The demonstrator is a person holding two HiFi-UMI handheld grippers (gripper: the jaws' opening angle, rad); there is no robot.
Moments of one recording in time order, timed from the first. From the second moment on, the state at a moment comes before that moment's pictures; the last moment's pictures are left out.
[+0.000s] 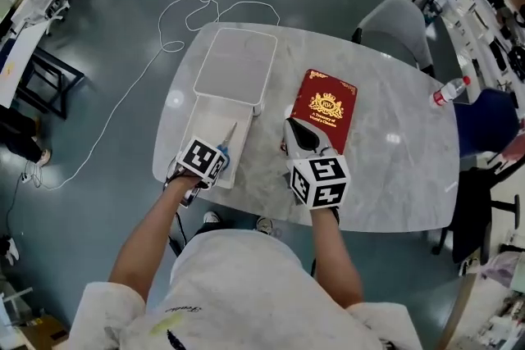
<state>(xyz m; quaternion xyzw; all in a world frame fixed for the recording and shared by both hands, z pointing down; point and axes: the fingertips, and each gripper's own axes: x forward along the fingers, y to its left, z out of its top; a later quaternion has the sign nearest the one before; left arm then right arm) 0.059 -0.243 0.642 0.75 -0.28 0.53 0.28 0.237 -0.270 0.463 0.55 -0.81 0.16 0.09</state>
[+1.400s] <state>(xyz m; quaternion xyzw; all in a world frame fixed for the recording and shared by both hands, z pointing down) 0.051 -0.249 0.662 0.70 -0.25 0.61 0.29 0.234 -0.285 0.474 0.48 -0.85 0.17 0.09</state>
